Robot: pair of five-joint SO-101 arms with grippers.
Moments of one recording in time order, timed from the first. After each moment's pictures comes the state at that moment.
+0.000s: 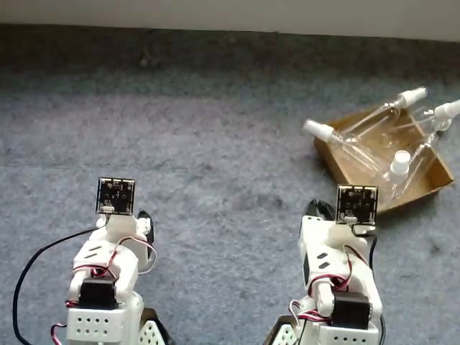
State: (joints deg) left arm -5.1 -104.2 95.5 60.5 4.2; right arm 0.9 -105.0 84.7 60.9 1.3
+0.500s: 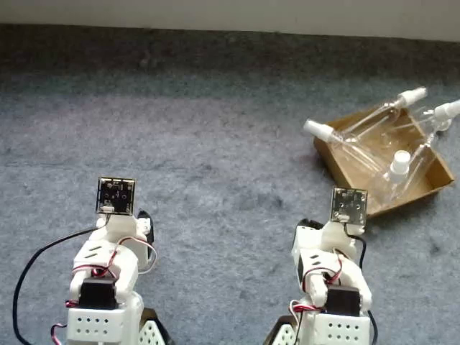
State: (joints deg) left arm -5.1 -104.2 95.5 60.5 4.2; right arm 0.9 -104.7 95.7 60.5 -1.5
